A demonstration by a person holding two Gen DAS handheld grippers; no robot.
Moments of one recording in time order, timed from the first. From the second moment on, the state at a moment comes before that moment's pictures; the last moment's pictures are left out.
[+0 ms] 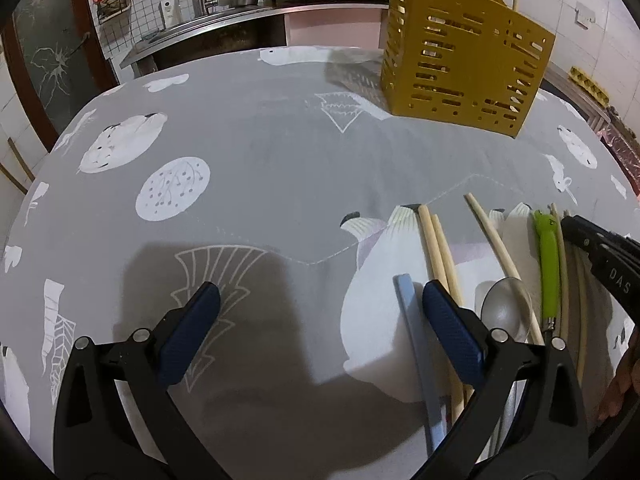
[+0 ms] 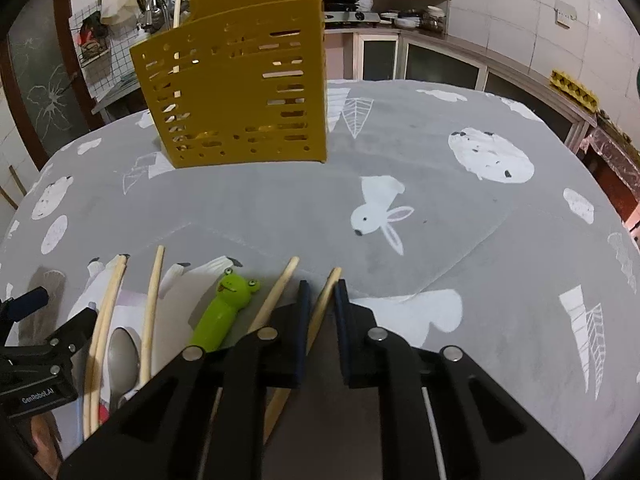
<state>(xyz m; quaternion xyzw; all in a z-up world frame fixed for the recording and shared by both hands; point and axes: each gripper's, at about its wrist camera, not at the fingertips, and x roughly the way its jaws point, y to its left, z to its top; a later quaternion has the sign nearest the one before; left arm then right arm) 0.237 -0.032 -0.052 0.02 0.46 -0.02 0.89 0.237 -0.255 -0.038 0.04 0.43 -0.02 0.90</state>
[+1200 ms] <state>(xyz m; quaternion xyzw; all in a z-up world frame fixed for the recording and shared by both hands) 0.233 -0.062 -0.045 0.03 0.48 -0.06 0.88 0.242 -0.258 -0.037 0.09 0.42 -0.01 0.91</state>
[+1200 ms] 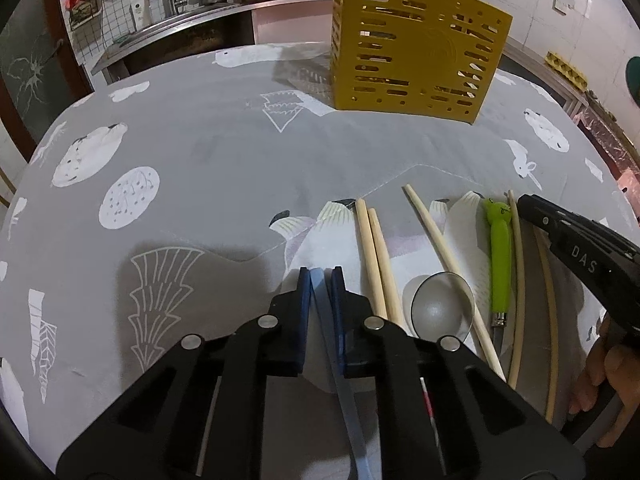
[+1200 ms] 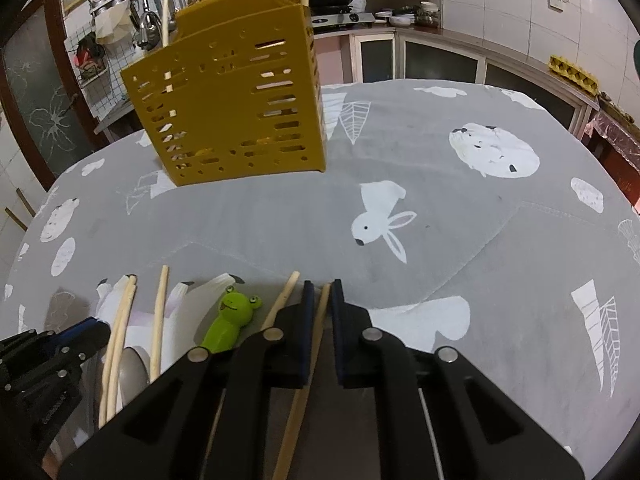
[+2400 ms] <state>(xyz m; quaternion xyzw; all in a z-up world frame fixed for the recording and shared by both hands) 0.216 -0.011 0.053 -0.03 0.30 -0.05 0.95 0.213 -0.264 0.060 0.09 0.26 0.02 0.96</state>
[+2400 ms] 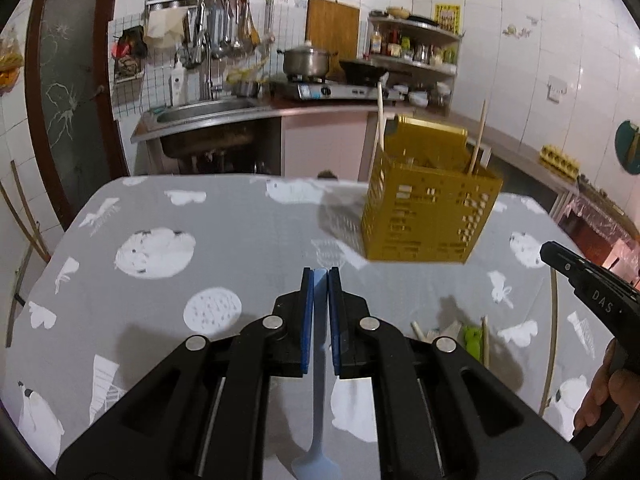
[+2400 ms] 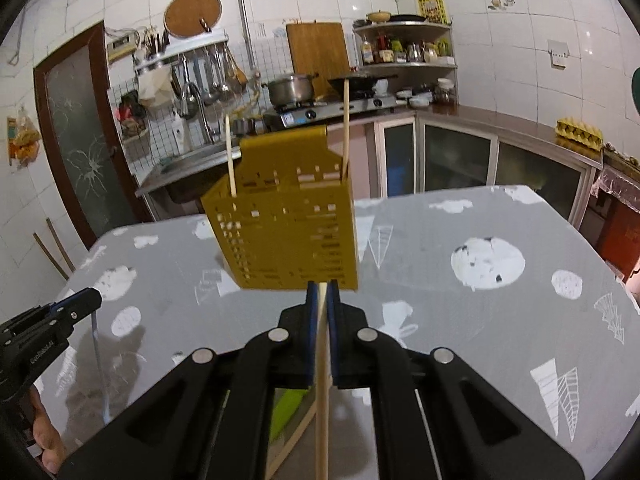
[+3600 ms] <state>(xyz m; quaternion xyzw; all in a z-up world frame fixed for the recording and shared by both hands) 0.246 -0.019 0.104 -0.04 0.20 -0.07 0.98 0.231 -0.283 0.130 0.06 0.11 -0.01 0.99</state>
